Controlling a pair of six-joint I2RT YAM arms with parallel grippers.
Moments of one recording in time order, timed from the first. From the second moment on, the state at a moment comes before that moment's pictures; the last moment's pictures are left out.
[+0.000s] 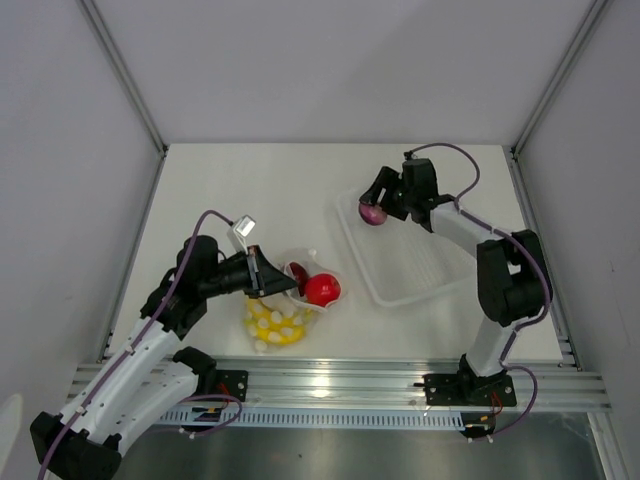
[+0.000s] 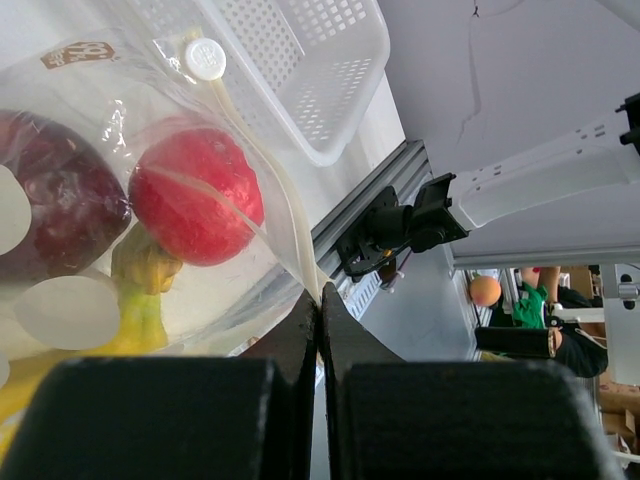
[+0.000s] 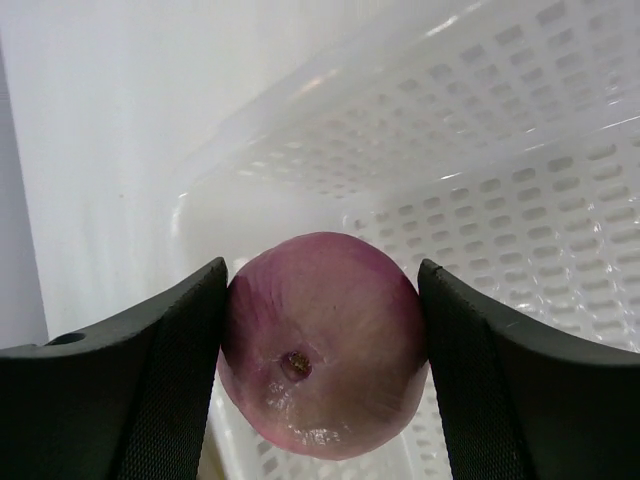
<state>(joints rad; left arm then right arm) -0.44 0.71 0.63 -0.32 0.63 -0.76 0.34 1.83 1.24 -0.04 -0.18 0.67</state>
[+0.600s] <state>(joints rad) -0.44 0.69 0.62 -0.35 0.68 -0.79 0.84 1.18 1.04 -0.21 0.00 0.77</state>
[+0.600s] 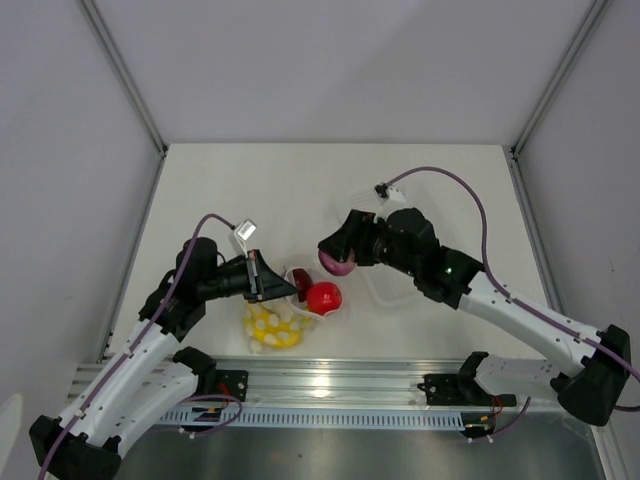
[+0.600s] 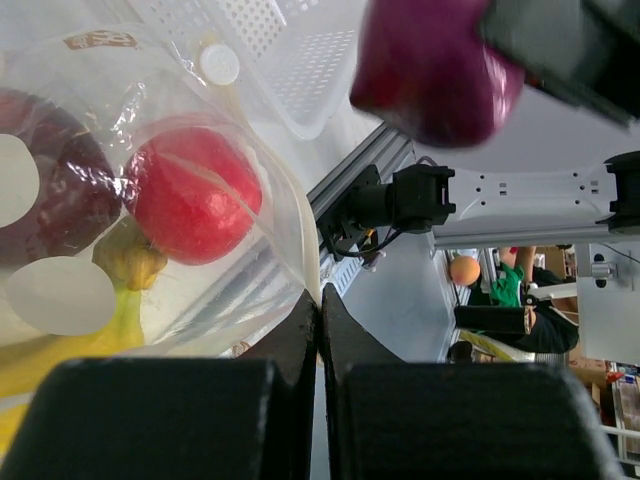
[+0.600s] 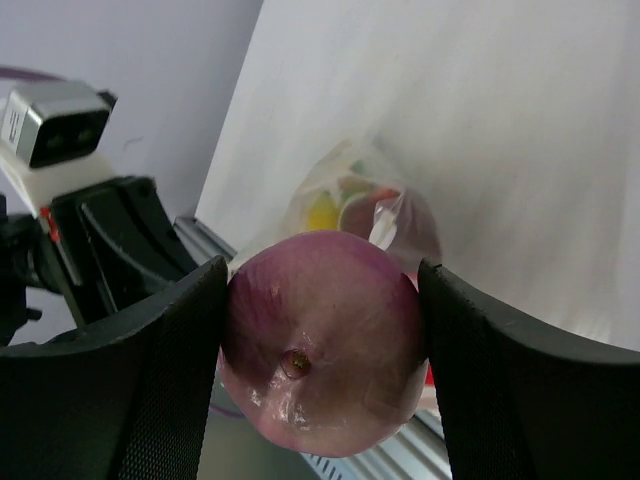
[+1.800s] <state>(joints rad) -0.44 0.63 0.65 -0.41 0.74 -0.79 1.09 1.38 0.98 -0.08 0.12 0.92</state>
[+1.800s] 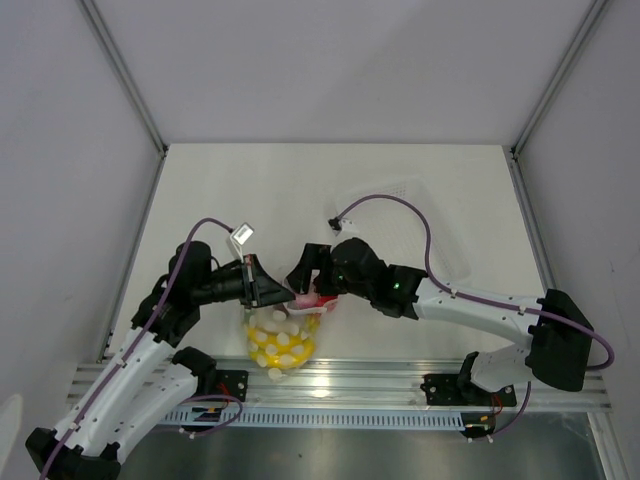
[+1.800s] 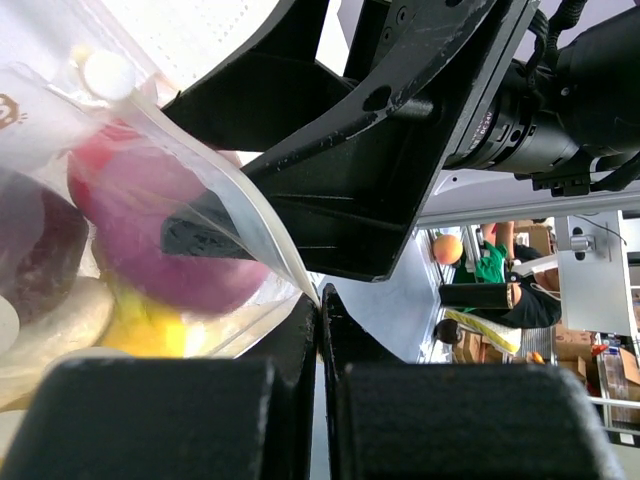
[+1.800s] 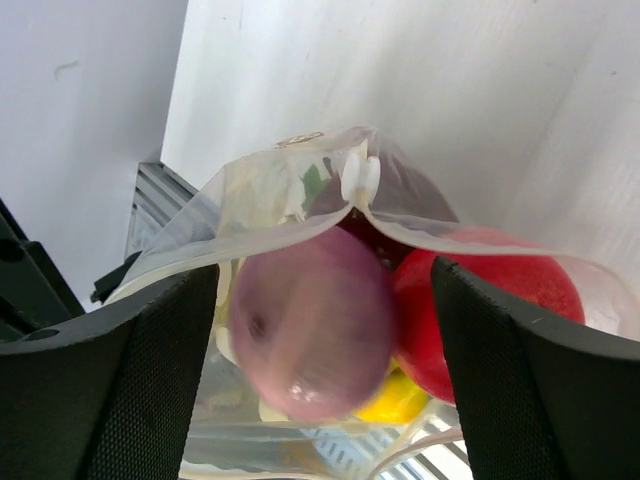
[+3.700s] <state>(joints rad) -0.44 0.53 0.71 -0.54 0.81 -0.80 0.83 1.25 0.80 -0.10 -0.49 0.32</state>
